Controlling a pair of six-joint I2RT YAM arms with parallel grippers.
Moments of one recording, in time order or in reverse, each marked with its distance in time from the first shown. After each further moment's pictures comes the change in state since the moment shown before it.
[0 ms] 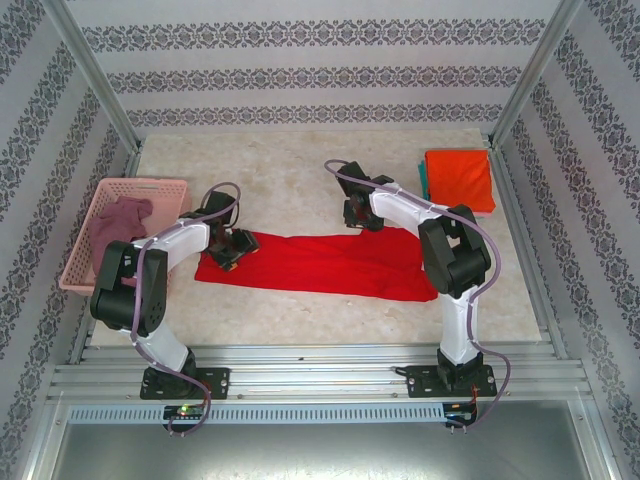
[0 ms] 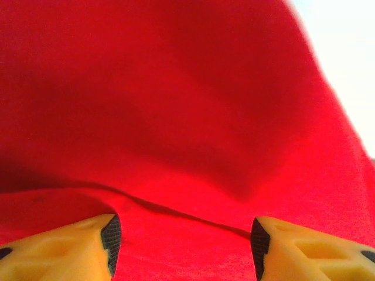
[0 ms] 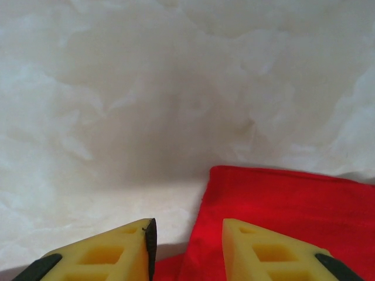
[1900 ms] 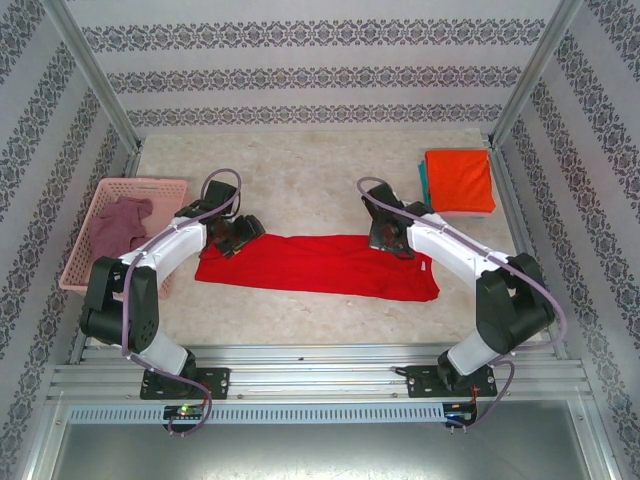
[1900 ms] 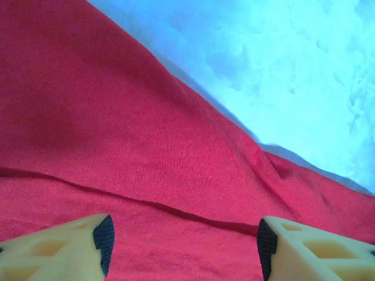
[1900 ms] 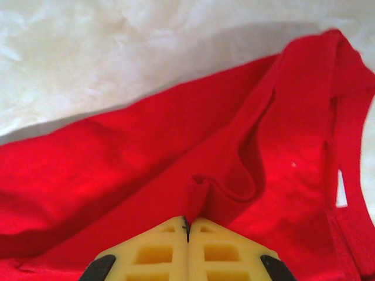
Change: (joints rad) left arm -0.043 -0.108 0.060 -0.003 -0.016 0.016; right arm 0.025 -0.488 -0.417 -0.046 0.046 0.154
